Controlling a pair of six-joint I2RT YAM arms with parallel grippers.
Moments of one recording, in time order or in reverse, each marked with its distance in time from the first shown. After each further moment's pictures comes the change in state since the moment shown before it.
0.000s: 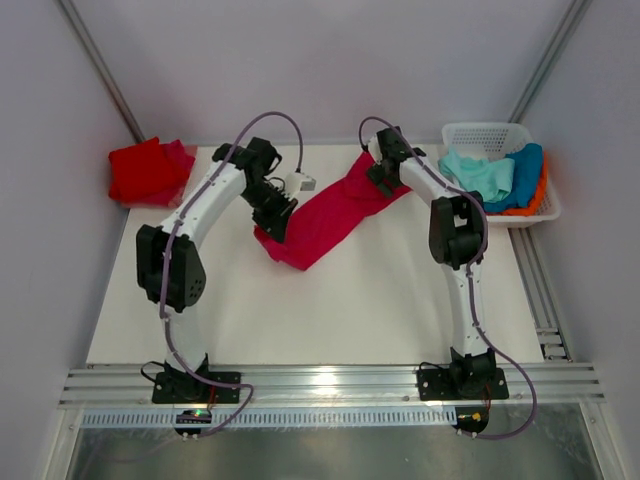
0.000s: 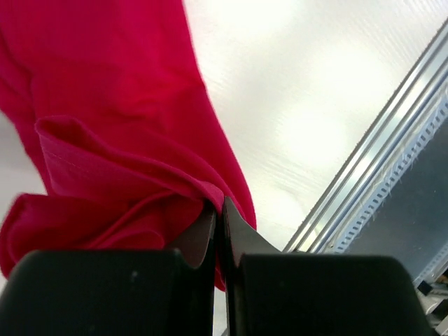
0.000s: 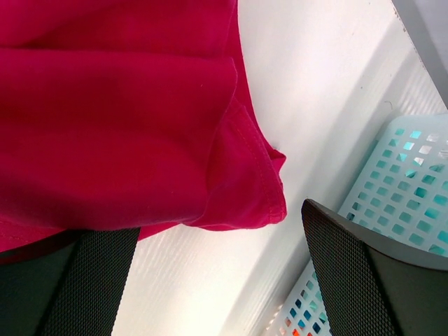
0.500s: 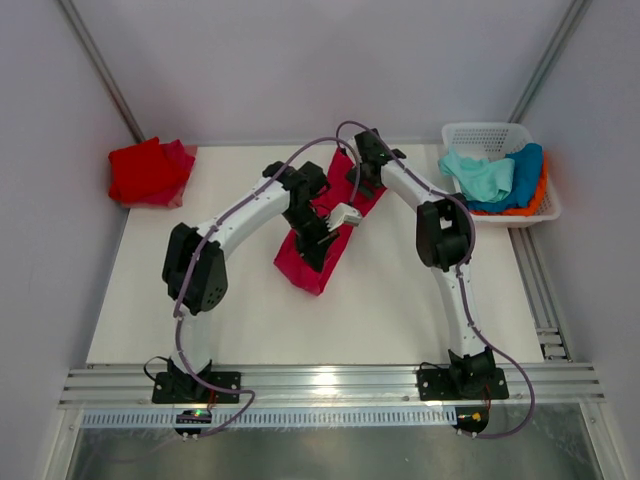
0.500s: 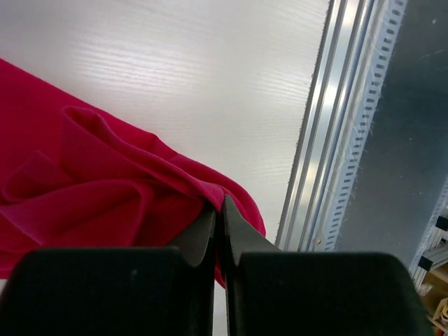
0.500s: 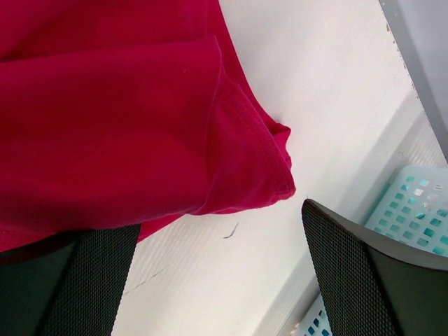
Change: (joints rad) left arm -0.259 0.076 0.002 -0.012 0.154 0.142; right arm 0.093 0.050 0.086 -0.023 -0.008 -0.003
